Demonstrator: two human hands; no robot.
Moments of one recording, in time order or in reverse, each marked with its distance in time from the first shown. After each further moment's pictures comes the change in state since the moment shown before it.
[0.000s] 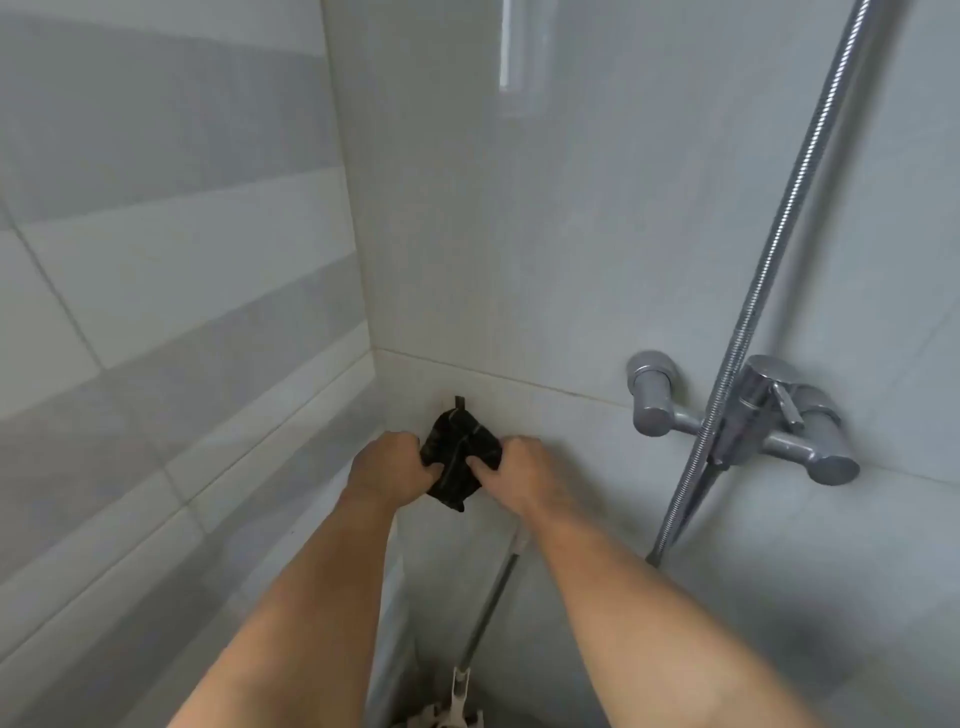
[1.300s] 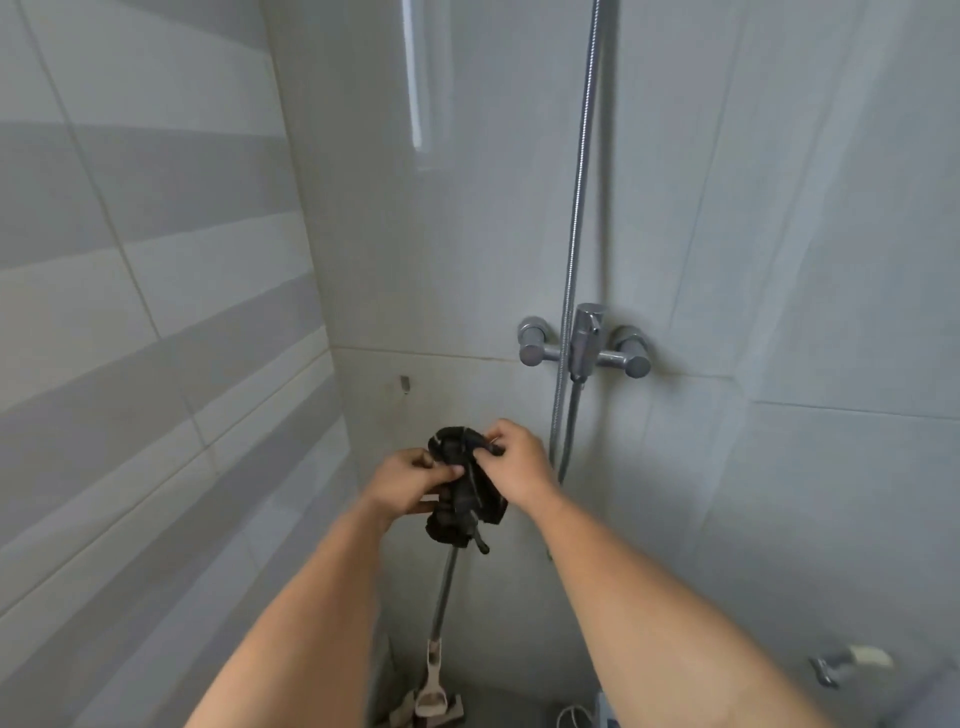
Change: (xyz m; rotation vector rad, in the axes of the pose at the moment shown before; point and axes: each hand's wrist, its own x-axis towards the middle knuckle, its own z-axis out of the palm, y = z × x) left_hand -0.177 0.084 -0.015 -0.924 -0.317 -0.119; right_hand -0.177 0.015 -0.060 0.419 0.238 0.104
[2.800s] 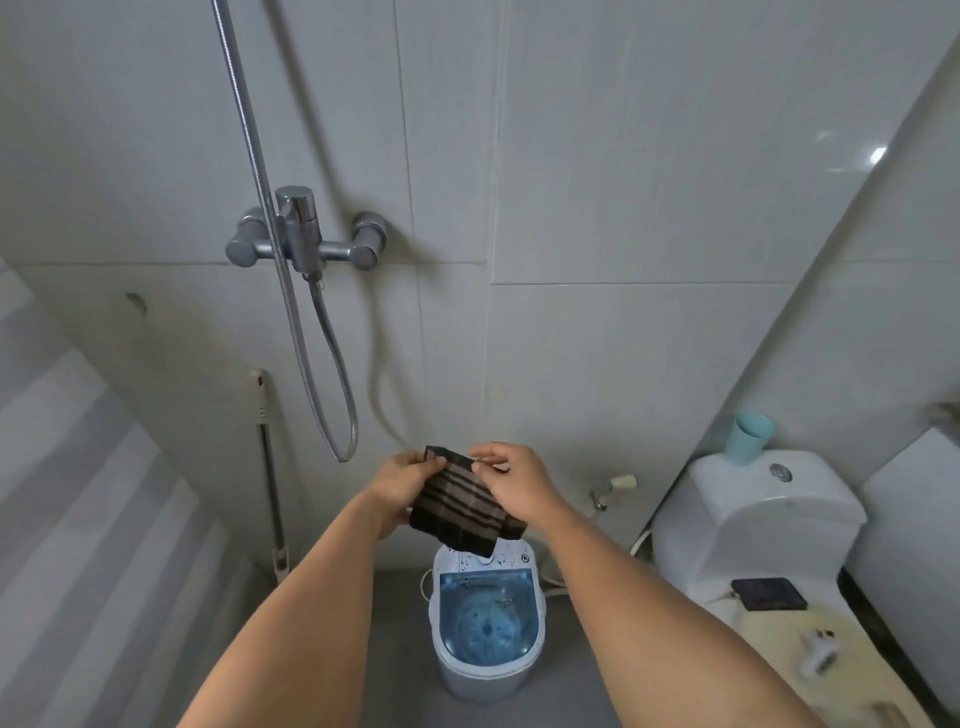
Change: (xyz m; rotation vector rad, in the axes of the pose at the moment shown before) left_hand -0.048 -0.047 0.325 0.004 -0.283 -0.328; right_hand -0.166 0.236 -0.221 0.116 -0.094 0.364
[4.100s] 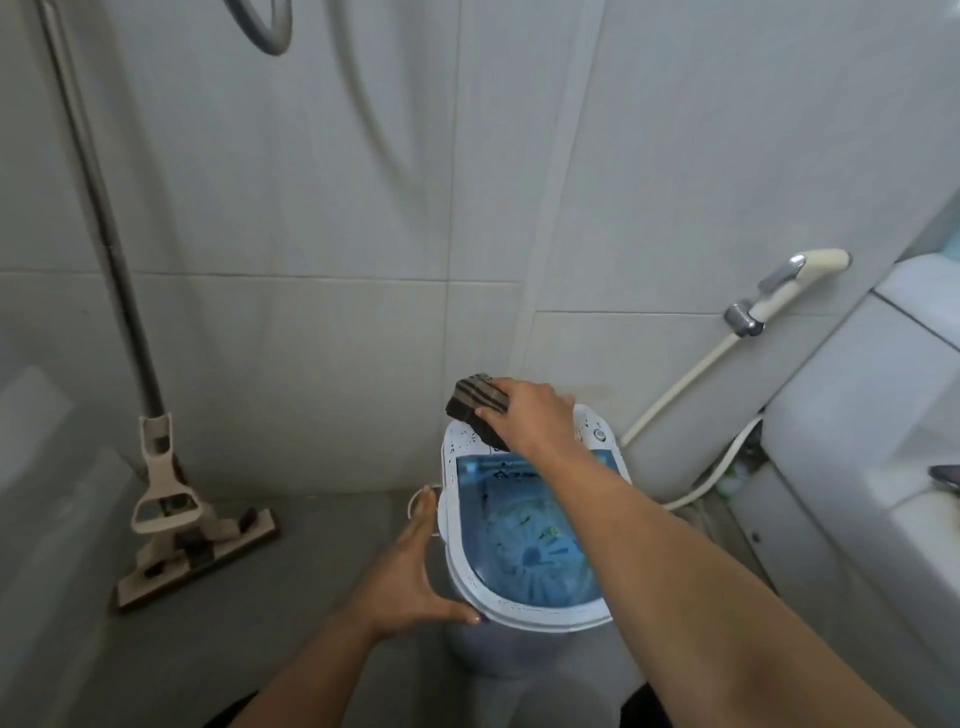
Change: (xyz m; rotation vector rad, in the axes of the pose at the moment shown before) left_hand 0.332 -0.553 0.001 0.617 -0.192 0.534; right_hand 0.194 0.426 0.277 -0.780 0.267 -0.063
